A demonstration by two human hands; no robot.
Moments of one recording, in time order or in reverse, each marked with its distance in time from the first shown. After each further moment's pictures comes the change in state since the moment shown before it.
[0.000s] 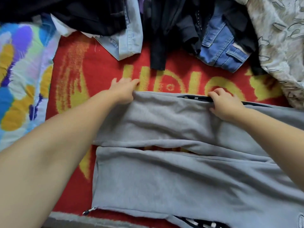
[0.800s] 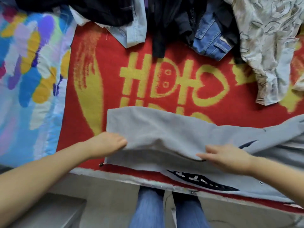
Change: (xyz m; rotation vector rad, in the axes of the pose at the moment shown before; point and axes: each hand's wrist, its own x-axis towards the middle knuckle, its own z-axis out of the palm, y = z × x) left_hand -0.250 -0.022 0.086 0.143 0.092 0.780; right_hand -0.243 0.008 0.024 -0.030 -0.011 -0.867
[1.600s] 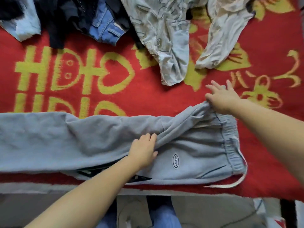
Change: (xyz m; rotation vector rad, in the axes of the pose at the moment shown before) left_hand 0.380 0.316 0.054 -0.134 -0.103 -0.536; right_hand -0.228 0.266 0.045 -0.314 -0.324 0.830
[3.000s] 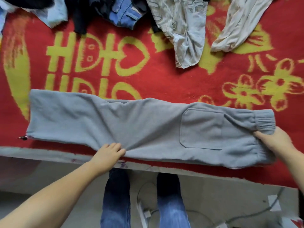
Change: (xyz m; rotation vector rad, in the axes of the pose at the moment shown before) left_hand -0.134 -0.113 0.071 0.266 0.050 0.176; right_hand -0.139 -0.010 0.169 1.237 0.162 0.633
